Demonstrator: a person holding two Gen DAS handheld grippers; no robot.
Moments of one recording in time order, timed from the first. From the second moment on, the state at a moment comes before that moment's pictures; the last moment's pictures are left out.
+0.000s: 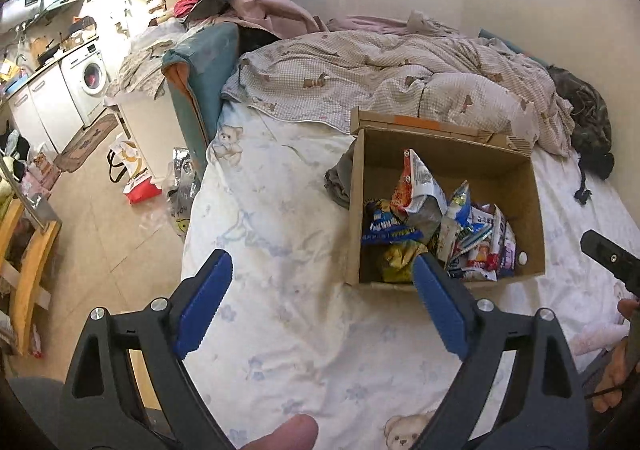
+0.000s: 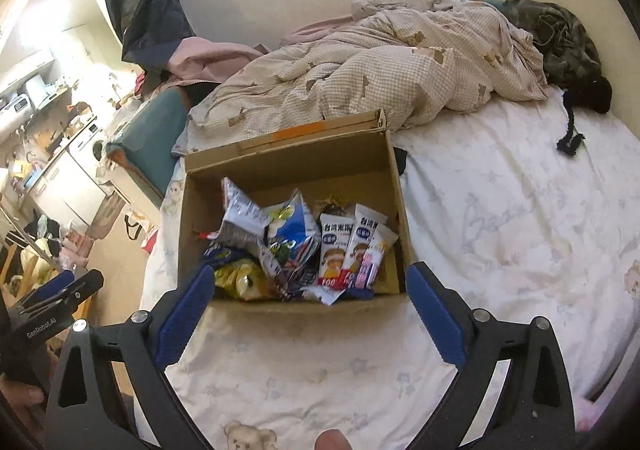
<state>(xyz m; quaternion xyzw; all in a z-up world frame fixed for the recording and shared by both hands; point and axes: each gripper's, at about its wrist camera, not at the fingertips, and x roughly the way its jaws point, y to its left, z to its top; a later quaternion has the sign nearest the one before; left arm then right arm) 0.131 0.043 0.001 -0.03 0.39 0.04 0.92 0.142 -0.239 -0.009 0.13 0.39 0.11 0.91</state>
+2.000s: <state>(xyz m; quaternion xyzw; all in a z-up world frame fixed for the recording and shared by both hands) 0.112 0.021 -0.005 -0.04 0.36 0.01 0.93 0.109 -0.207 -0.022 0.05 0.34 0.06 0.94</state>
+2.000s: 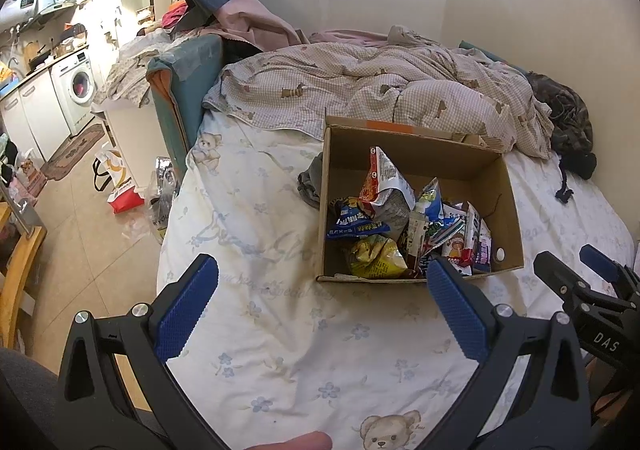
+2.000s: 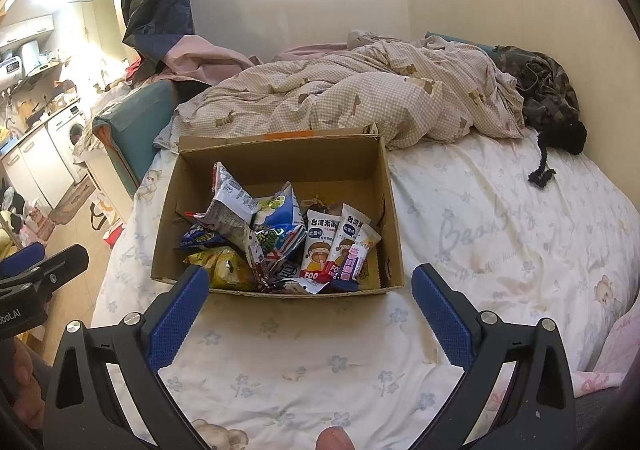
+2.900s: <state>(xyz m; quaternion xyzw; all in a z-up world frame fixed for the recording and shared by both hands) 0.112 0.019 -0.011 -0.04 0.37 0.01 0.93 0.109 -0.210 -0.022 0.05 0.34 0.06 0.93</state>
